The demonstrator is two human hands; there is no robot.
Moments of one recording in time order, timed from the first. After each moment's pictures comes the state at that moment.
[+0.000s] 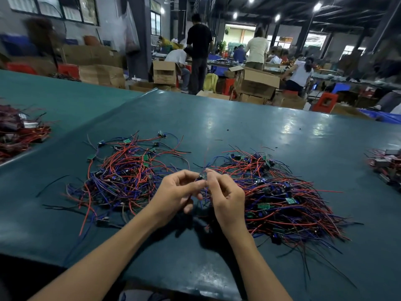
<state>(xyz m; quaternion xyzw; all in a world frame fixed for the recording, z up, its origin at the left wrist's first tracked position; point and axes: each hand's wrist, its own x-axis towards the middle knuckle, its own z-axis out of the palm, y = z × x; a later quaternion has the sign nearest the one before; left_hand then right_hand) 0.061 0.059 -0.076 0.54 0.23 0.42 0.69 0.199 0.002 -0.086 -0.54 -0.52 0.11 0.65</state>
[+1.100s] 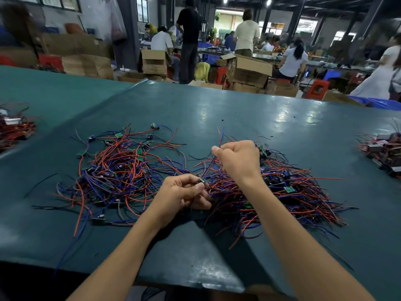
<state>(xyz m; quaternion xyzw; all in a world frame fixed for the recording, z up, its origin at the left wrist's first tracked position) 0.064 0.048 -0.082 0.52 0.24 0.36 0.74 0.237 0.030 -0.017 -0.68 -0.50 0.12 0.52</state>
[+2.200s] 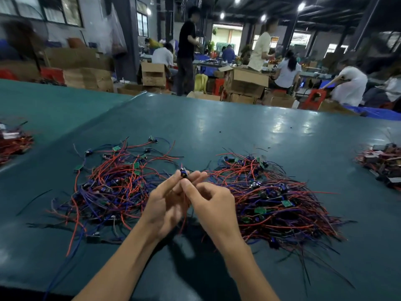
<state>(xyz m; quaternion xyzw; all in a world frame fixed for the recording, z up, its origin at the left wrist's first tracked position) 0.066 0.055 -0.062 0.30 0.12 0.39 0.86 0.168 -0.017 -0.043 -0.62 -0.51 0.20 0.56</state>
